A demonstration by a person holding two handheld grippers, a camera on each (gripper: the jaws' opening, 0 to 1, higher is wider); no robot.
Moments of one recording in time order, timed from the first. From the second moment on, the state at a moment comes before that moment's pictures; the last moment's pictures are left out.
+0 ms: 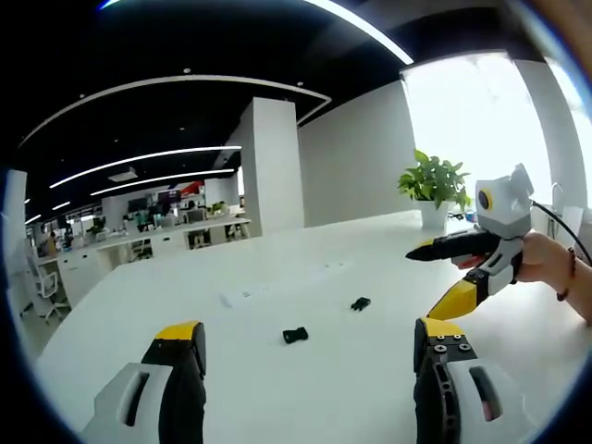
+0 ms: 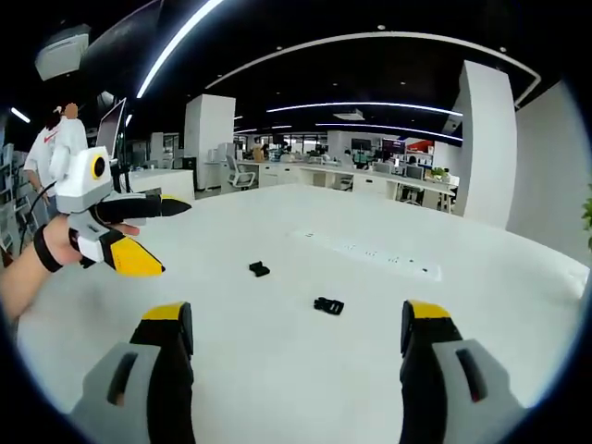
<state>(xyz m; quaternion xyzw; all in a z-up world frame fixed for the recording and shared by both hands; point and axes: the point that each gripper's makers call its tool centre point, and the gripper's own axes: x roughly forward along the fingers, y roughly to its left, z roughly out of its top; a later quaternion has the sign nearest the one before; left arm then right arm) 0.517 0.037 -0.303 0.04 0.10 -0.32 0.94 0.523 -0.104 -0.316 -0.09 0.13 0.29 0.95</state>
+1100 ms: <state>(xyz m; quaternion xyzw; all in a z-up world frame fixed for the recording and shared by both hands) 0.536 0.034 -0.309 0.05 0.11 -0.32 0.94 0.541 -0.103 -0.325 -0.10 0.15 0.29 0.94</state>
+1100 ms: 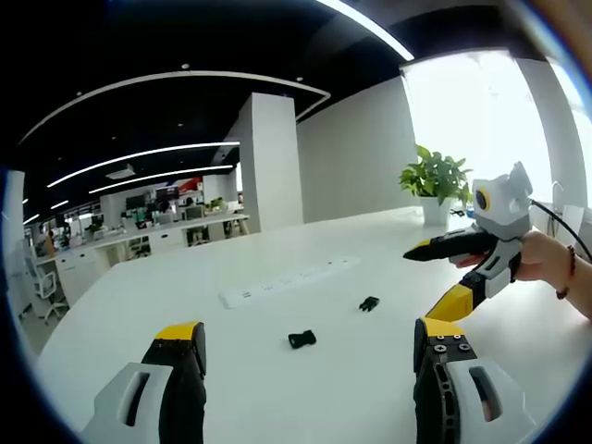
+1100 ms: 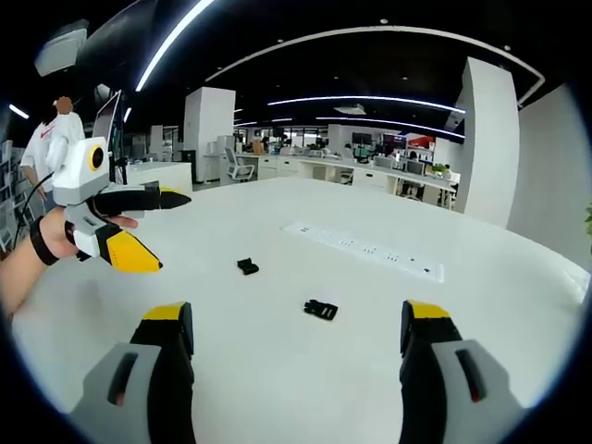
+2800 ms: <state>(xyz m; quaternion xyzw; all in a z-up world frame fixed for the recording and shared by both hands) 0.540 0.029 -0.347 0.04 0.15 -0.33 0.93 0.551 -0.100 -0.356 -0.09 0.17 0.29 0.94</state>
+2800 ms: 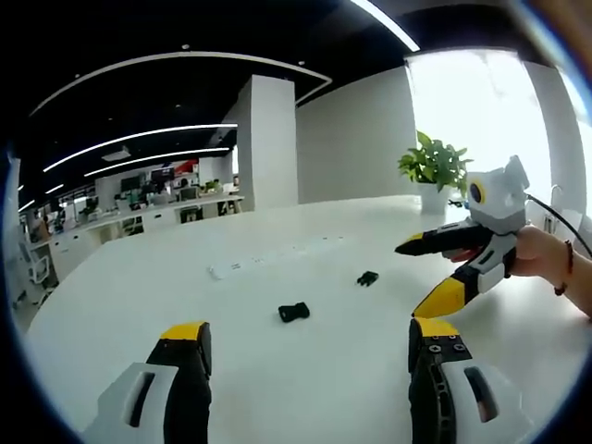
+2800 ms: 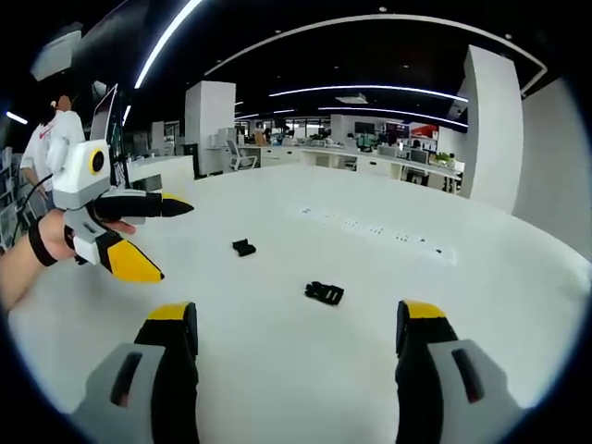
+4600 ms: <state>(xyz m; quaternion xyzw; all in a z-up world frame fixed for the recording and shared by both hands) 0.569 0.023 -0.358 0.04 0.16 -0.34 0.93 0.576 -0.098 -0.371 -0.11 0.19 0.30 0.93</state>
